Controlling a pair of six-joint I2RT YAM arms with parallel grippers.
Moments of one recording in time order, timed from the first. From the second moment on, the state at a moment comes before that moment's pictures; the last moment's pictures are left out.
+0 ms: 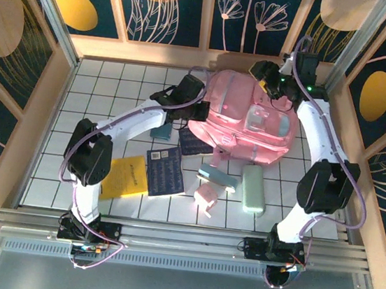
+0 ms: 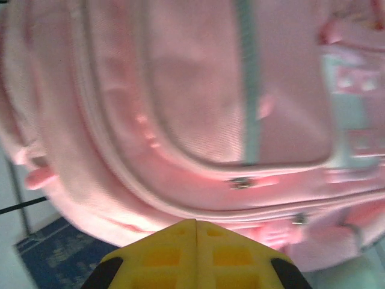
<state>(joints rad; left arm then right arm) -0.66 1.90 1.60 -0.44 0.11 -0.51 0.11 1.70 1.67 -0.54 -0.48 0.74</state>
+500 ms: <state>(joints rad) -0.62 1.81 1.45 -0.38 0.07 -0.53 0.36 1.44 1.12 -0.42 -0.36 1.04</state>
